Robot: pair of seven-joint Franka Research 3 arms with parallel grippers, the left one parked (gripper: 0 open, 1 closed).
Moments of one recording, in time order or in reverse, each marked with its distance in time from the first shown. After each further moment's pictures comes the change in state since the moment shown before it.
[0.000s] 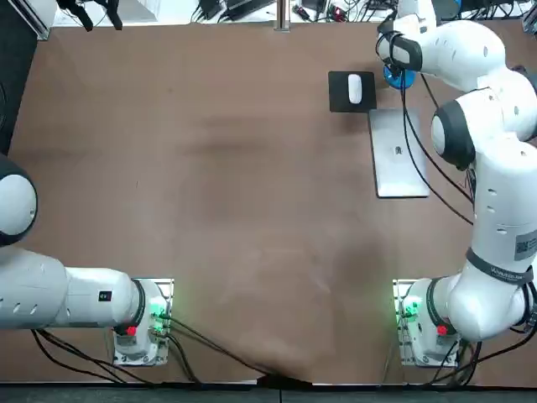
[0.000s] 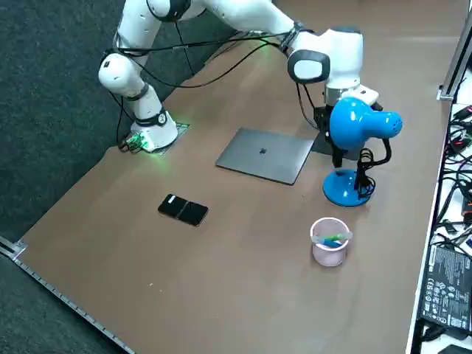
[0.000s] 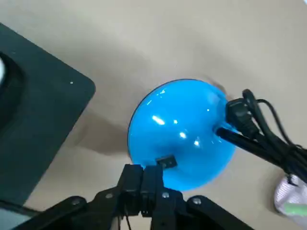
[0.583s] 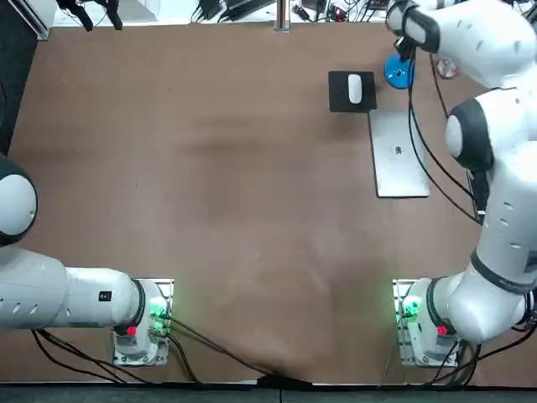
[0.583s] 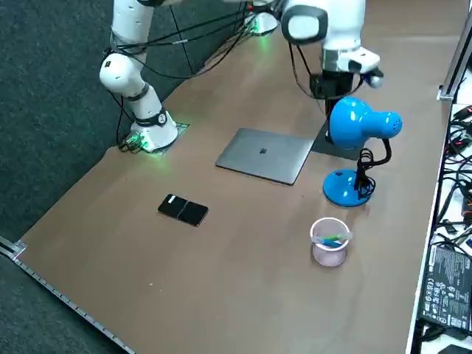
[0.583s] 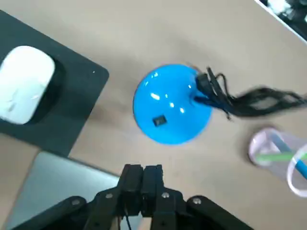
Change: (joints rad) arm 0.035 -0.168 -0.039 0.000 0.000 -0.203 0.036
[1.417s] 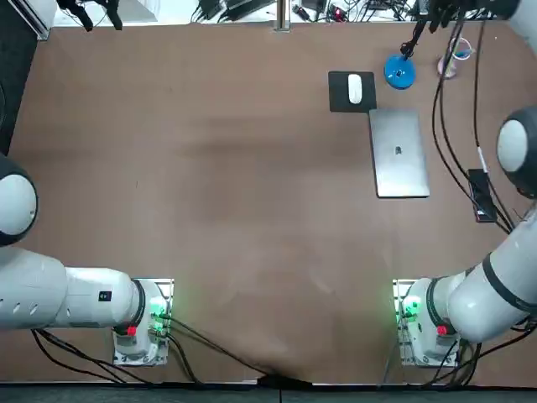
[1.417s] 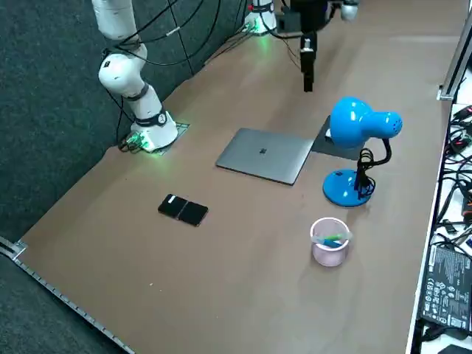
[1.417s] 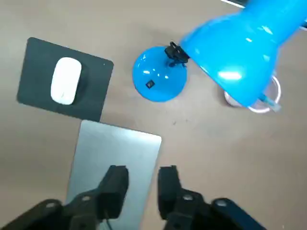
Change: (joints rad) arm -0.037 -0.331 -0.013 -0.009 0.001 -0.289 0.138
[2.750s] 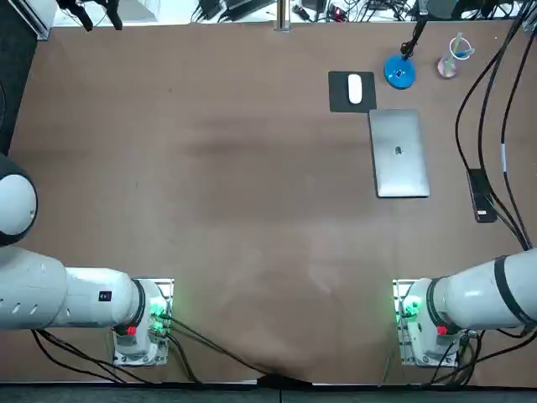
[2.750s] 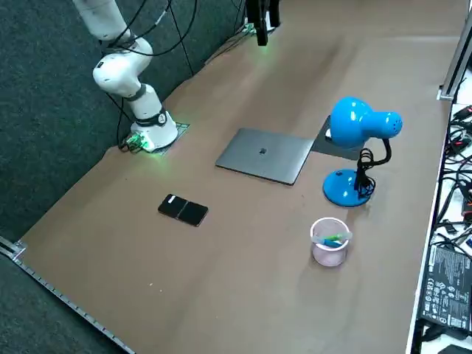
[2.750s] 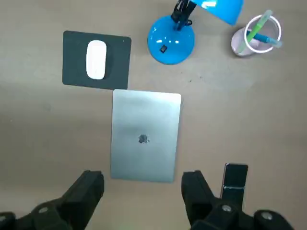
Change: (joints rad) arm -0.269 -0.230 0.296 -0.022 -0.002 -0.231 0.180
